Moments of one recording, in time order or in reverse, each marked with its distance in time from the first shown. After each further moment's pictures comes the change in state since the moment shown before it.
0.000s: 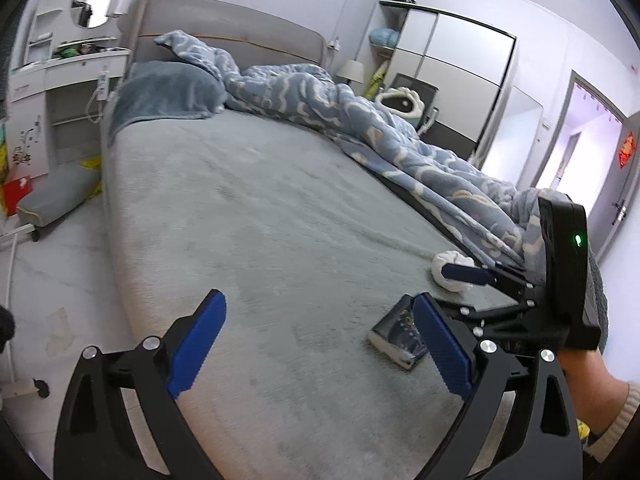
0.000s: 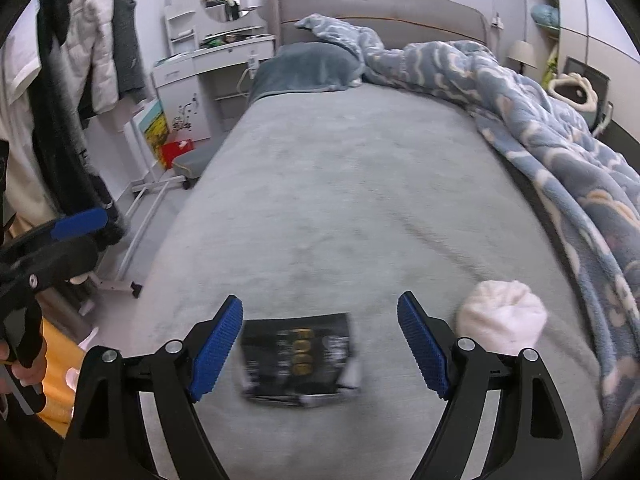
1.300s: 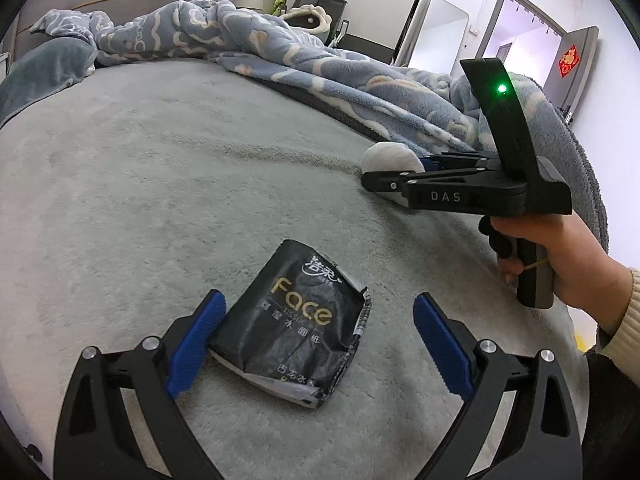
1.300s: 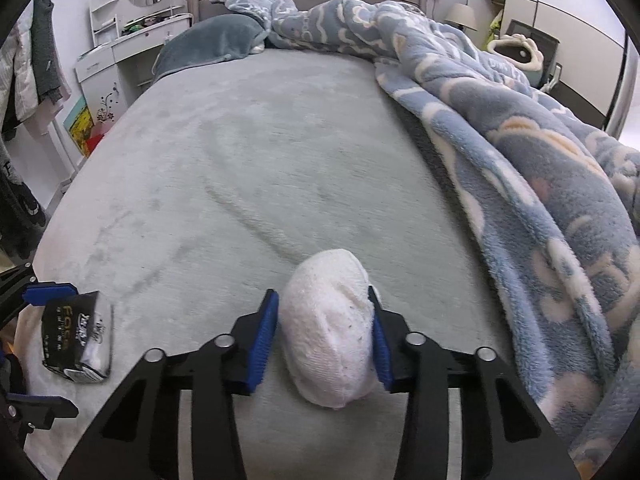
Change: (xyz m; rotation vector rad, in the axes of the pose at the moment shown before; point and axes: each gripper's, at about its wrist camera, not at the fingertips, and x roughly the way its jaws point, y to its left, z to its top) left arm 0.123 -0.079 -0.031 0.216 0.267 -0.244; right arm 0.027 -0.131 -0.016 0.089 0.110 -0.200
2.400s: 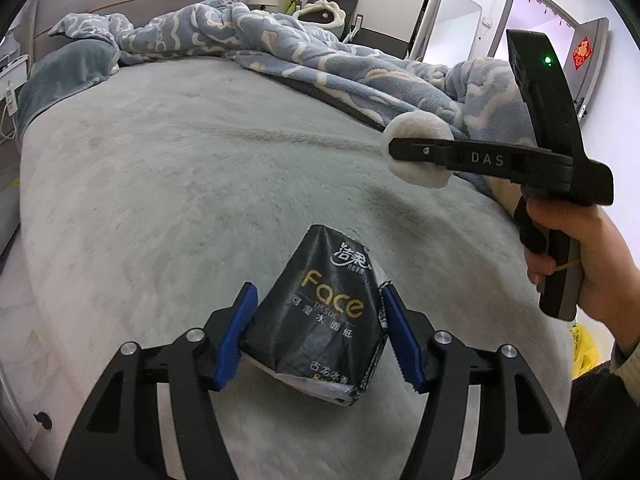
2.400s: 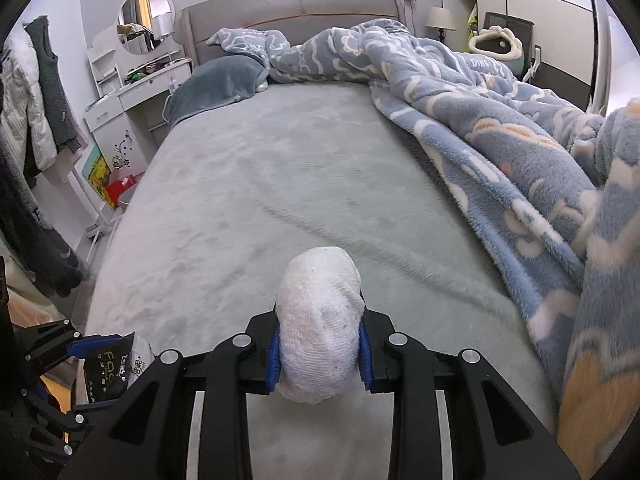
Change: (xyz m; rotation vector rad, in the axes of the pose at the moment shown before) left arm -0.055 -0.034 -0.030 -0.013 0.028 0.093; right arm -0.079 0.031 -0.026 0.124 -0.100 0.090
